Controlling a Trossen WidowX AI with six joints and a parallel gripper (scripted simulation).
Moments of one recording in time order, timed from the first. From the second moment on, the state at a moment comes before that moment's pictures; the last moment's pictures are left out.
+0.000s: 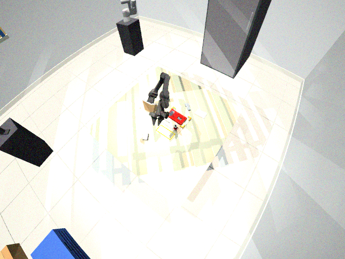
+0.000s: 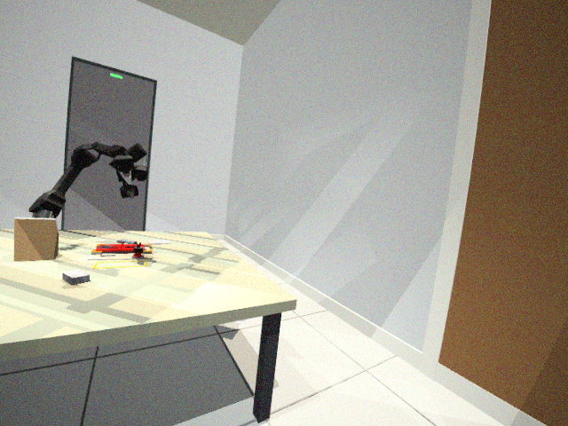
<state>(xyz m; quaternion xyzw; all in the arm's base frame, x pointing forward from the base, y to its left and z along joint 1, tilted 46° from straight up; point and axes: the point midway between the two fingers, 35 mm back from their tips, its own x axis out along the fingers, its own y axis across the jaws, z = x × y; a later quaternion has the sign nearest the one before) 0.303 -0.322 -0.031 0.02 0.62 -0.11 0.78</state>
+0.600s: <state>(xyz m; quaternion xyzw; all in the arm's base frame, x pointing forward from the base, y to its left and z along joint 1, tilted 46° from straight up) 0.350 -0.130 -0.046 0.20 0.64 0.17 0.72</state>
